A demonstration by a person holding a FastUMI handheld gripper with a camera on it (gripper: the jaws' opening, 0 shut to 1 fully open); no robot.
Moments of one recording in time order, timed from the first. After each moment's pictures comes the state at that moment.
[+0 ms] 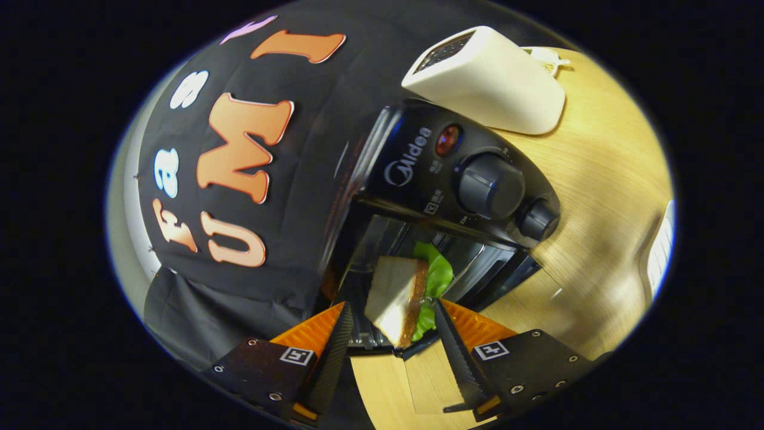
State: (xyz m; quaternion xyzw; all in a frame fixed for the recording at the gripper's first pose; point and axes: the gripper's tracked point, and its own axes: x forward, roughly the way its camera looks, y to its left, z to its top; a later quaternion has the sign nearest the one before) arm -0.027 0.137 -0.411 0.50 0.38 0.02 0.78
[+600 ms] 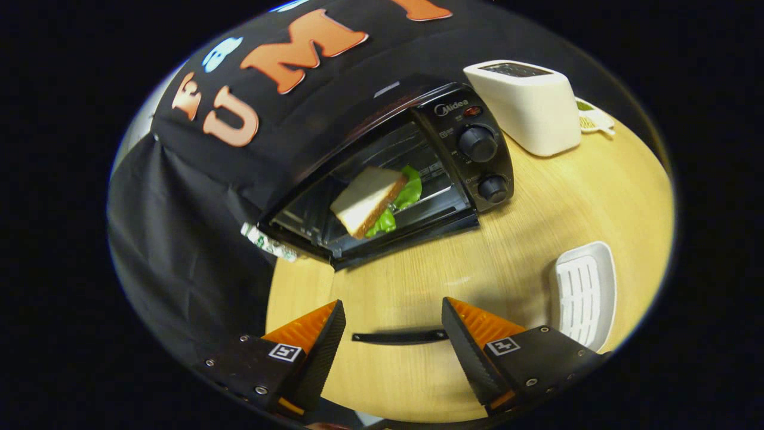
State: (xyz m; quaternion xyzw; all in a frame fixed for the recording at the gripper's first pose) arm -0.146 0.128 -0.419 0.23 0.51 0.11 0.82
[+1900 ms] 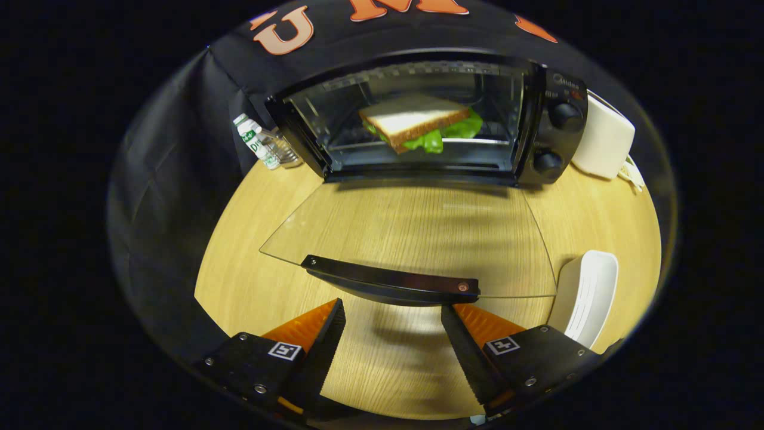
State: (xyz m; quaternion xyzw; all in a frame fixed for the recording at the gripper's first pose) arm -0.178 0.162 -0.451 0.05 0.55 0.16 0.82
